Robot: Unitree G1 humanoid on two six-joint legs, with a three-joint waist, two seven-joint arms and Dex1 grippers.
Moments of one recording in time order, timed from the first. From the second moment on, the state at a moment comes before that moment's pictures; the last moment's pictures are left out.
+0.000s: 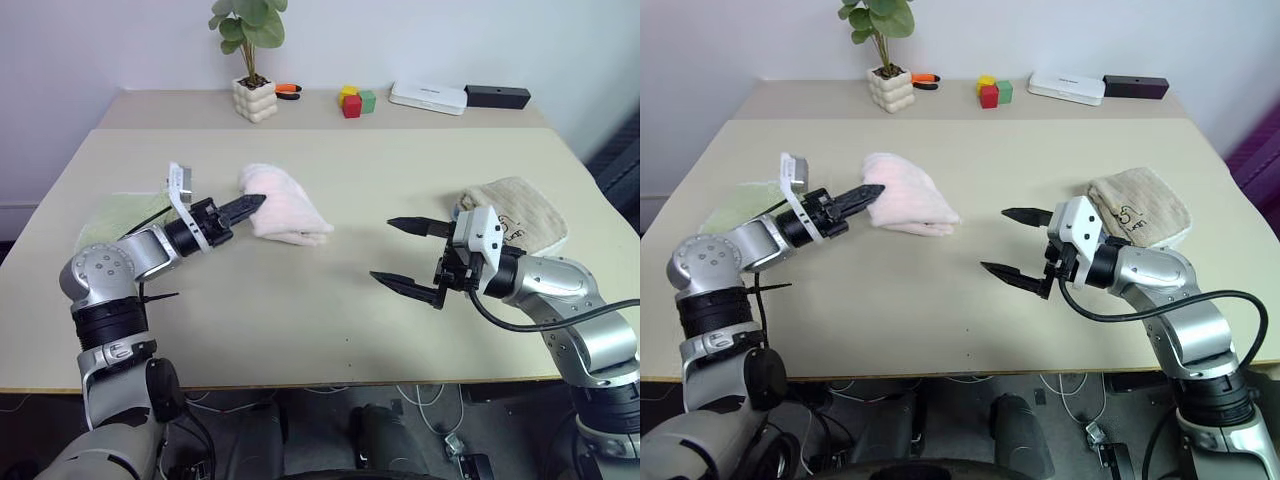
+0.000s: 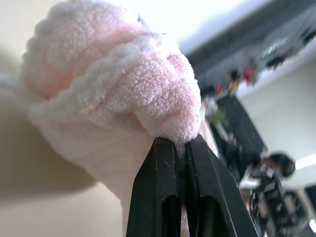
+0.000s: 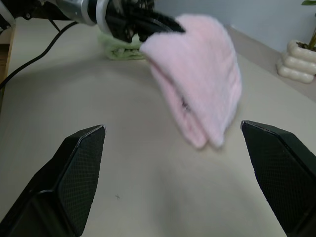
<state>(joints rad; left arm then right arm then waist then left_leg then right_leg) -0.67 0.37 0.57 0.18 -0.90 1.26 -0.56 -0.25 -0.70 -0.04 -0.38 0.50 0.36 0.93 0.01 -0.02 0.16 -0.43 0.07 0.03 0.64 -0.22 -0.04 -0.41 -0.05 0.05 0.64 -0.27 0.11</state>
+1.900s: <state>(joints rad) -0.41 0.72 0.81 0.76 -0.95 0.67 -0.89 -0.38 -0.65 -0.08 -0.26 0.65 0.47 1.03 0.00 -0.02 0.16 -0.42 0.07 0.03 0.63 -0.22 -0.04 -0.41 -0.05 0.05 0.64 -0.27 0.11</state>
